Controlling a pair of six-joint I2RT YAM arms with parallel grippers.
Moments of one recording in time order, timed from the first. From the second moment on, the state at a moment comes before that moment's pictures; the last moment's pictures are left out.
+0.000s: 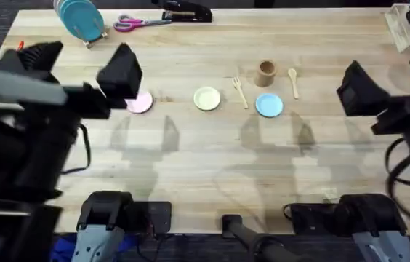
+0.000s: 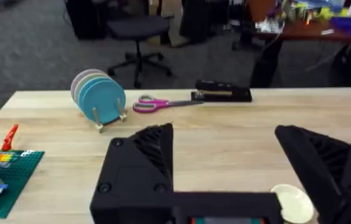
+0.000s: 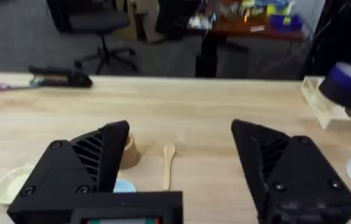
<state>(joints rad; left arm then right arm) -0.01 0.31 0.58 -0.36 0.01 -0.01 0.01 0.17 0.44 -0.35 0.00 -0.01</state>
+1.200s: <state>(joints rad) -0.01 1.11 1.28 -1.14 0.10 -0.01 0.01 1.20 1.38 -1.26 0.00 -0.02</state>
